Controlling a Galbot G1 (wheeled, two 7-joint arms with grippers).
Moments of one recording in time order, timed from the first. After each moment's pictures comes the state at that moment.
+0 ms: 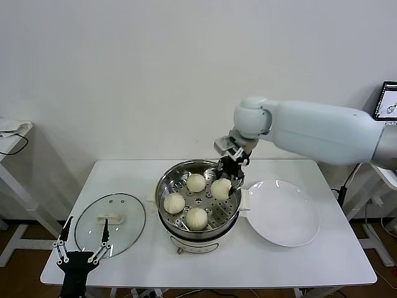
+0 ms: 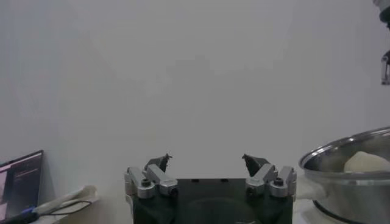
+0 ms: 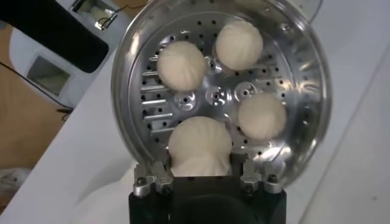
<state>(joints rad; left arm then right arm) 1.86 -1.40 -0.68 -2.13 0.13 -0.43 -0.16 0.67 1.06 -1.41 1.41 0.38 -0.21 -1.17</state>
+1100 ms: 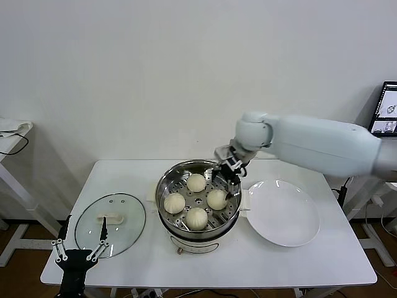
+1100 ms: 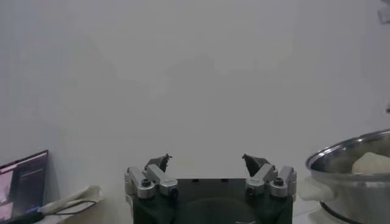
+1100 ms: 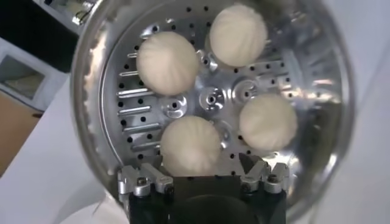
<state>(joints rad) 1.83 -1.40 -0.69 -2.12 0.13 -0.41 -0.17 0.60 0.92 -1.29 1.47 0.38 -0.21 -1.02</state>
